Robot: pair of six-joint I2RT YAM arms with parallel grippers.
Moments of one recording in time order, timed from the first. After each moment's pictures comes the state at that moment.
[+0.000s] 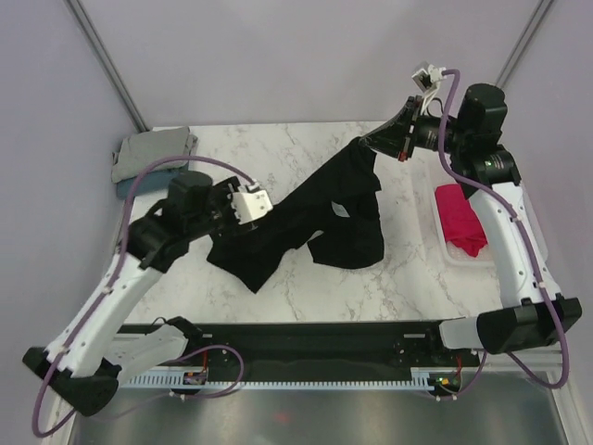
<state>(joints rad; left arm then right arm) -0.56 0.98 1.29 -0.88 0.09 0.79 0.13 1.35 1.57 -0.31 -1.06 0.24</state>
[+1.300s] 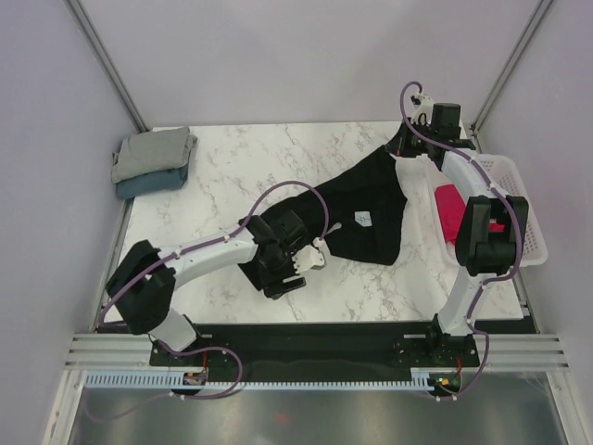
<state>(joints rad) -0.86 1.54 1.05 -0.89 0.18 0.47 -0.02 1.92 1.57 -0.24 -0.53 0.15</state>
